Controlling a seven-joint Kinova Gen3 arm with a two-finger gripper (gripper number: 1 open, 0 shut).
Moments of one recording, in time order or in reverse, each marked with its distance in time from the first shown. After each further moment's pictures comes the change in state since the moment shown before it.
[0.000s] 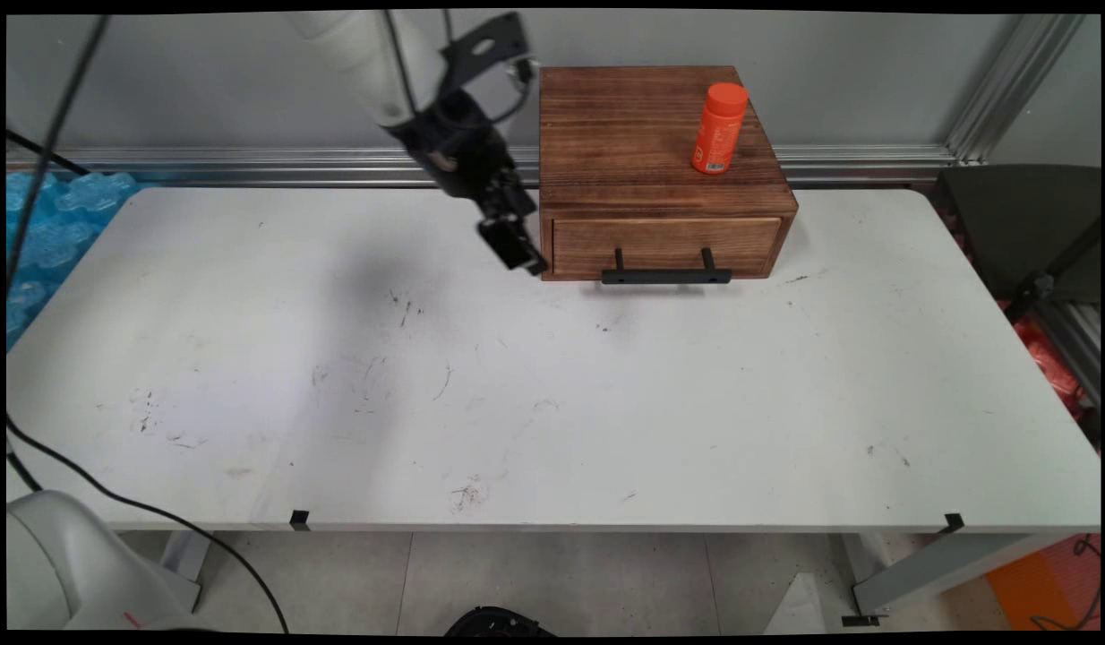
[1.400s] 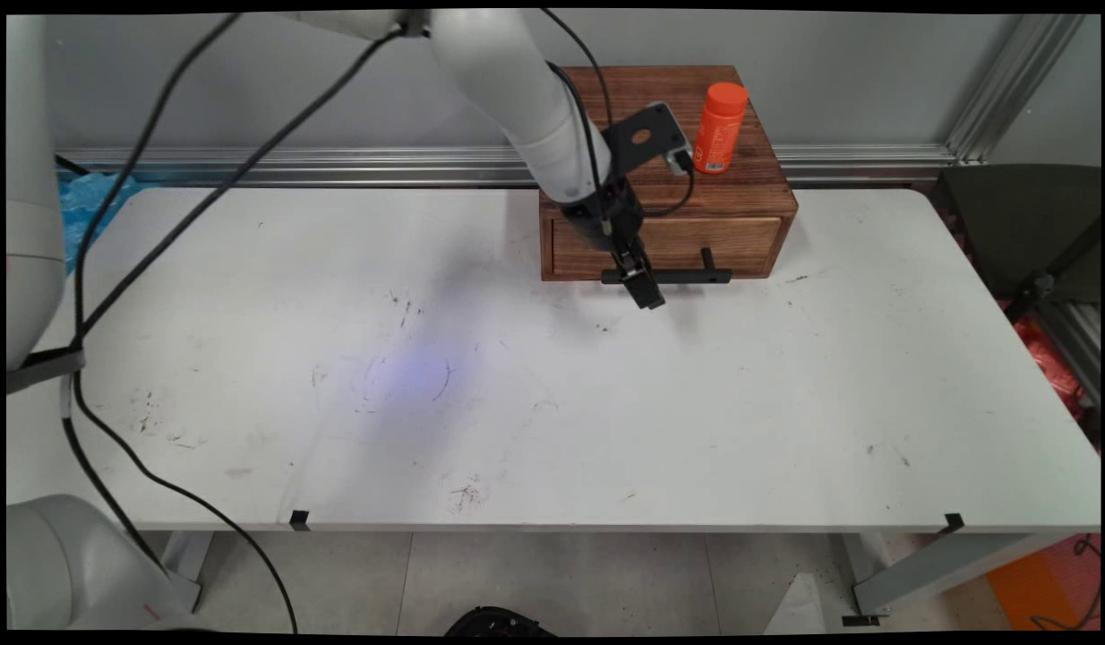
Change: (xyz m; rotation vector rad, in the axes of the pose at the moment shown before) arm 0.076 0.001 0.153 0.047 0.010 -0.007
